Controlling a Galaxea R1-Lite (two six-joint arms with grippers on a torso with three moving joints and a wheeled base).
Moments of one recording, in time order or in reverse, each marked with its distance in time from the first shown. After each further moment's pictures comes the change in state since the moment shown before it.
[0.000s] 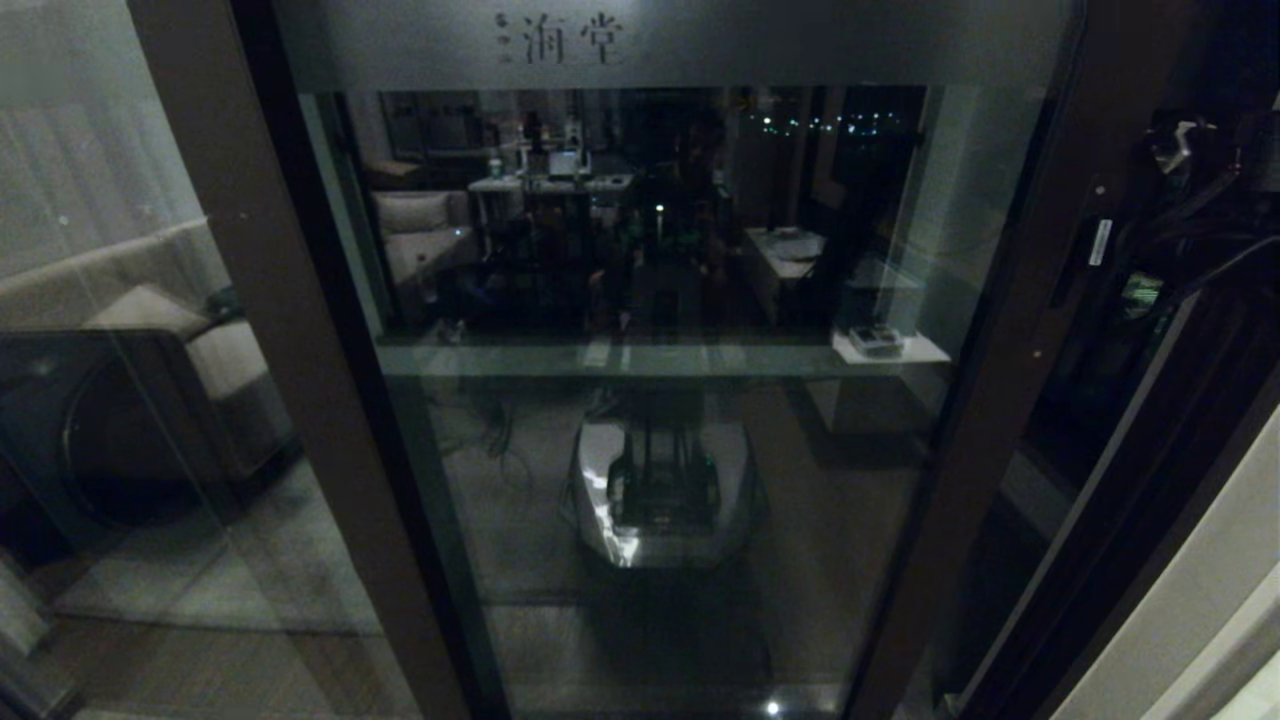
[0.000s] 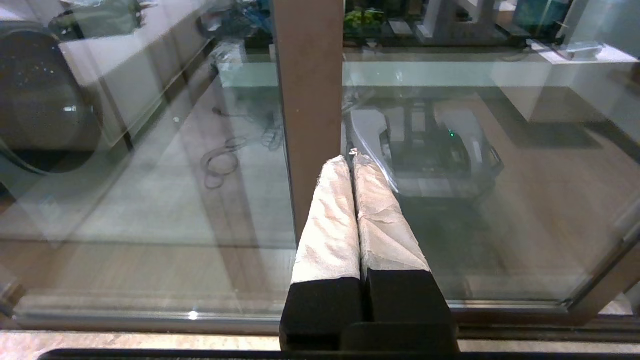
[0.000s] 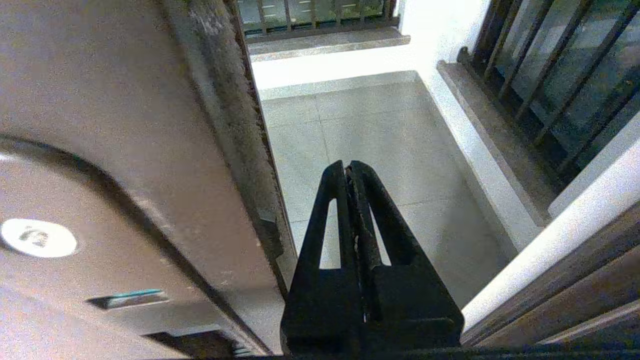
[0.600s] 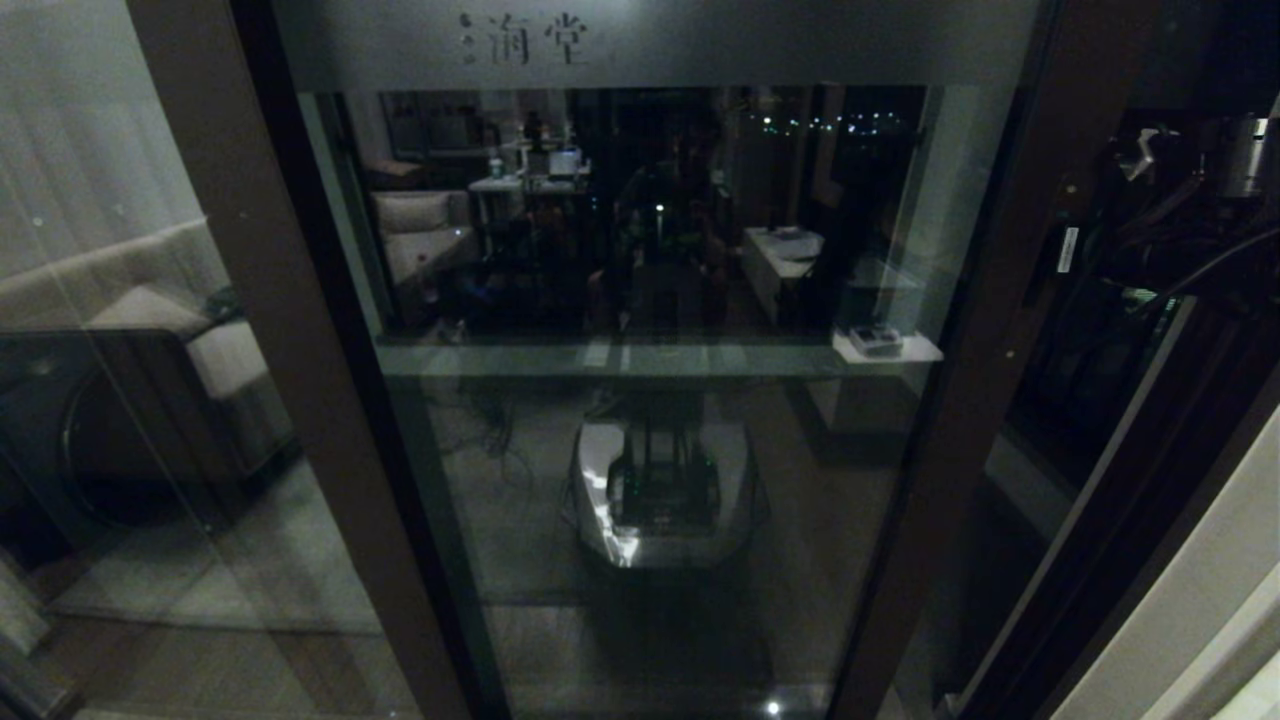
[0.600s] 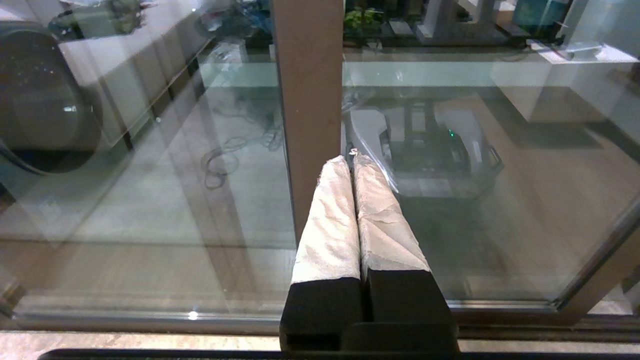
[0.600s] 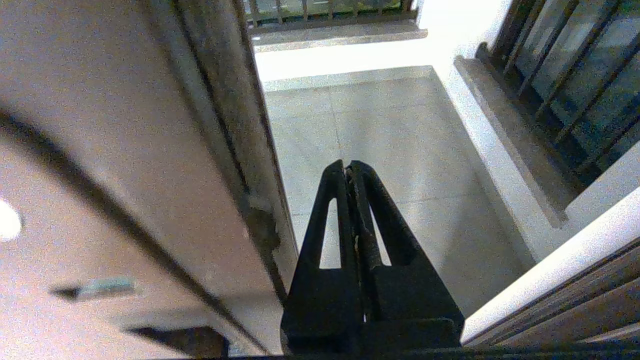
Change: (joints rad) left arm 0.000 0.000 0.000 0.000 -0.001 0.000; right arm 0.064 -0.010 0.034 -0.007 -0.018 -0.004
